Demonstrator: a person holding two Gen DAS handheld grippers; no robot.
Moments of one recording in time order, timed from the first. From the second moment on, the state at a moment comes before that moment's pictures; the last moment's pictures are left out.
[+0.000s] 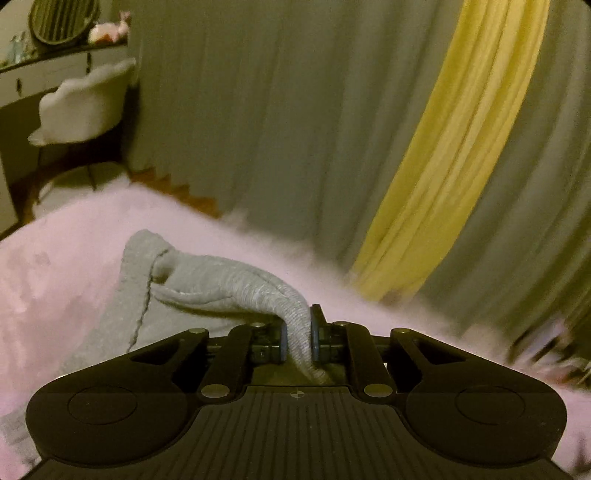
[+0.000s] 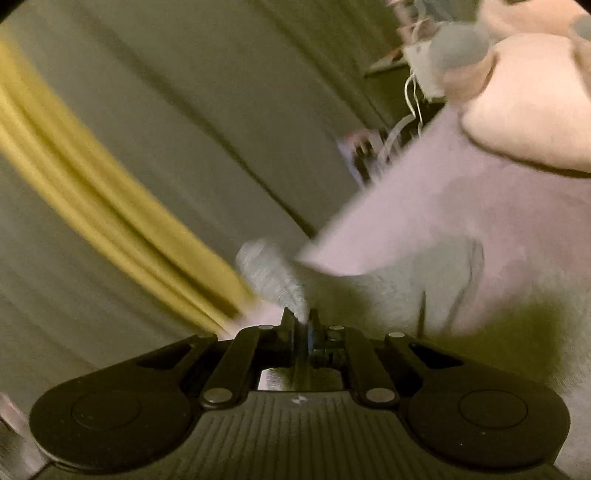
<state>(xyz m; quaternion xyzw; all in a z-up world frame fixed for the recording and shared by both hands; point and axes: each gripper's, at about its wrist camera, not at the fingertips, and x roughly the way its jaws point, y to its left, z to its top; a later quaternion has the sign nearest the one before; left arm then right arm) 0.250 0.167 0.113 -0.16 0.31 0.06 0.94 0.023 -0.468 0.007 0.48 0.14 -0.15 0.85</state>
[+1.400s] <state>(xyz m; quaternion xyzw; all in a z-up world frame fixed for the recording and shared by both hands) 0.072 0.250 -0.036 -0.28 0.40 0.14 0.86 -0.147 -0.490 -0.096 0.50 0.29 -0.27 0.77</state>
